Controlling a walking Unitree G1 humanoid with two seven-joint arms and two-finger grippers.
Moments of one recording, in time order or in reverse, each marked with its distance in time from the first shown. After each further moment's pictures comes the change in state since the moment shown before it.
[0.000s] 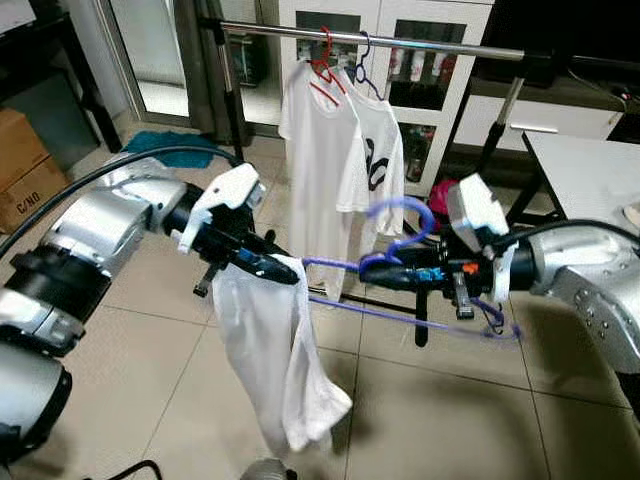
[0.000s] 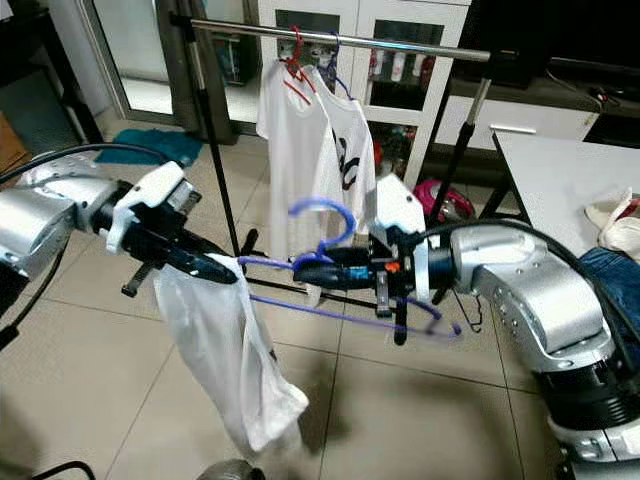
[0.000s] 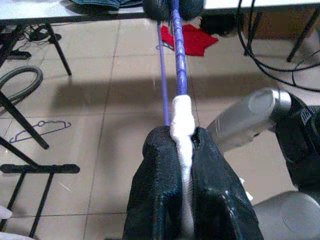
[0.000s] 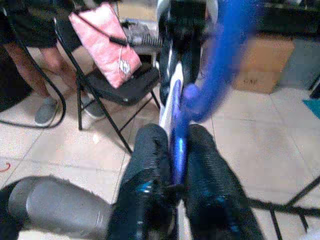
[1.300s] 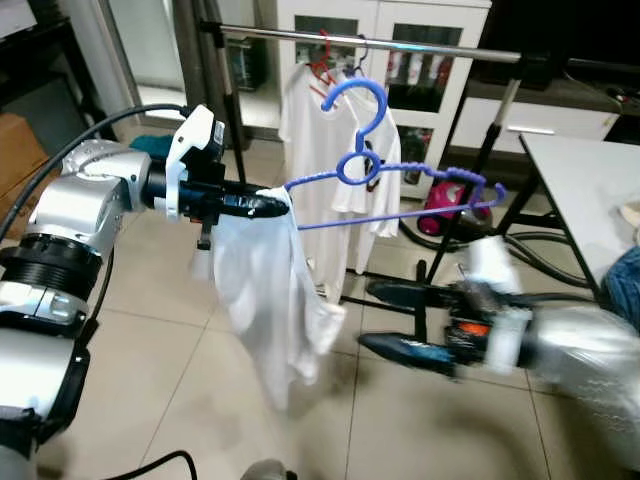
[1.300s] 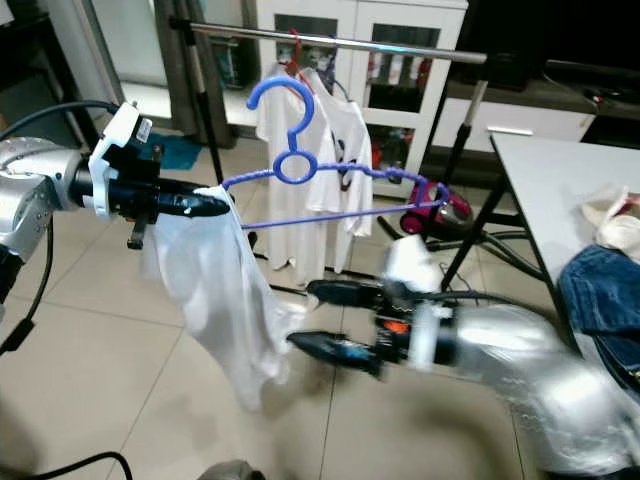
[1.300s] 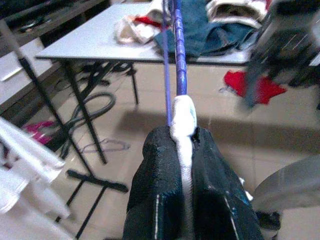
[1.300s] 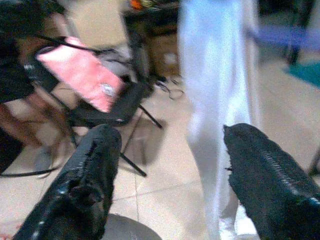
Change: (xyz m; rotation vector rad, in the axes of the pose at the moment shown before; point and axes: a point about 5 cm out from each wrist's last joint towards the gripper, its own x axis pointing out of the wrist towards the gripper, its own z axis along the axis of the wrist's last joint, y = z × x) left arm -0.030 0.021 0.008 -0.041 -0.181 0.291; right arm 0.009 0.044 -0.060 0.304 -0.037 -0.214
